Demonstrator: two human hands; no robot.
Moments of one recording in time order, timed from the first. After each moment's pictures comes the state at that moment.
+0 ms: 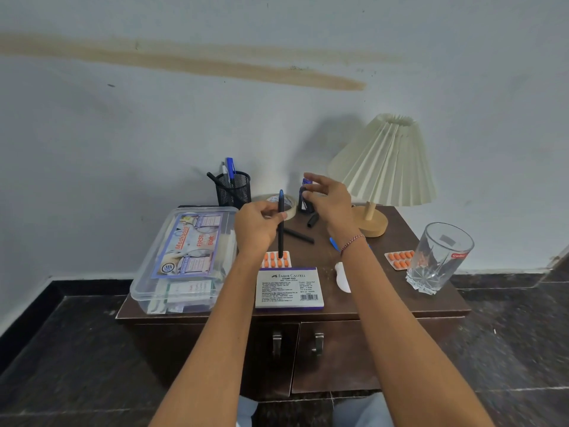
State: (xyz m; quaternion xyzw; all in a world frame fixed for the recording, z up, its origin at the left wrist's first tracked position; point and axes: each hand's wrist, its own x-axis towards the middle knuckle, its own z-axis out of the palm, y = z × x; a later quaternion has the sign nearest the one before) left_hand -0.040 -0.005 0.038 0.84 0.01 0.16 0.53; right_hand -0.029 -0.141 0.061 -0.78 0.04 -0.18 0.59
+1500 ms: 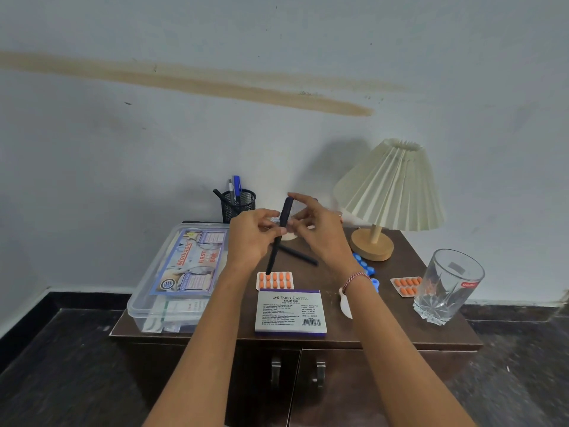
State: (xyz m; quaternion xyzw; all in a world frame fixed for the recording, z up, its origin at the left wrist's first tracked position) left_hand -0.034 0.016 0.049 0.84 -0.07 0.16 0.51; right_hand -0.040 -0.125 0.054 -0.86 -0.14 -0.19 0.45
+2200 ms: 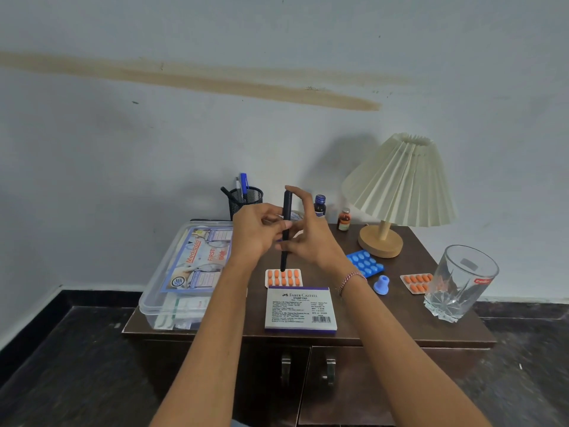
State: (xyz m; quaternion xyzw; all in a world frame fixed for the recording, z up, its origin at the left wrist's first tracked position) left_hand -0.030 0.023 0.052 0.79 -0.05 0.12 0.60; right_hand -0.043 -0.104 0.045 -0.86 -0.20 -0.13 0.45
